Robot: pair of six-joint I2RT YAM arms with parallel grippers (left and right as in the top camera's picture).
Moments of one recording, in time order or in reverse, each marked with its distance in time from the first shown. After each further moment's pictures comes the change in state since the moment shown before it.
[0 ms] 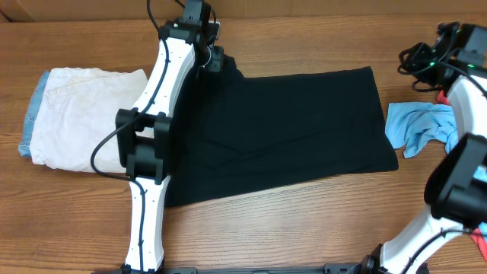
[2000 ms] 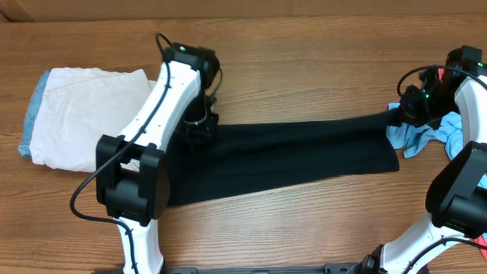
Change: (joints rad) left arm -0.105 -0.396 -0.547 -0.538 -0.088 -0.032; right arm -0.023 -0.080 0.016 -0.748 0.159 -0.171
